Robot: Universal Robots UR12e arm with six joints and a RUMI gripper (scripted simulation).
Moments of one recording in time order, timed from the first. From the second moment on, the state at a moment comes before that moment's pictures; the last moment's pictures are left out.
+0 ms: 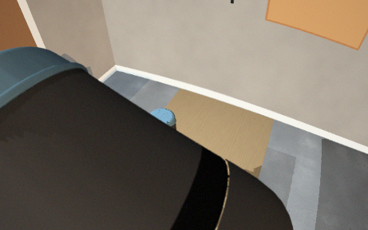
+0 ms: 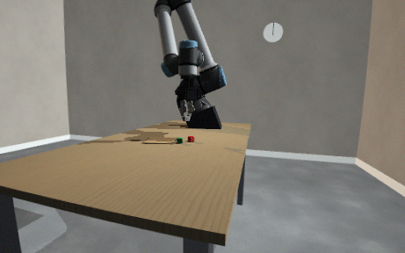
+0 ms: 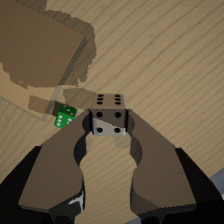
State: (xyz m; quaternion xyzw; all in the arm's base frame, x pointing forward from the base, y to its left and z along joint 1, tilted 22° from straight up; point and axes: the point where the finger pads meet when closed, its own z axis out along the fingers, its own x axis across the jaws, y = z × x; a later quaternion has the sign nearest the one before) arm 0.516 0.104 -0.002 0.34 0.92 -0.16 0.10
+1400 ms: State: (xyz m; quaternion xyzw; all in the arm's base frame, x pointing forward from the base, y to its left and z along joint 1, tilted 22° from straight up) arm 0.606 0.192 -0.044 0.57 0.80 -0.12 0.15
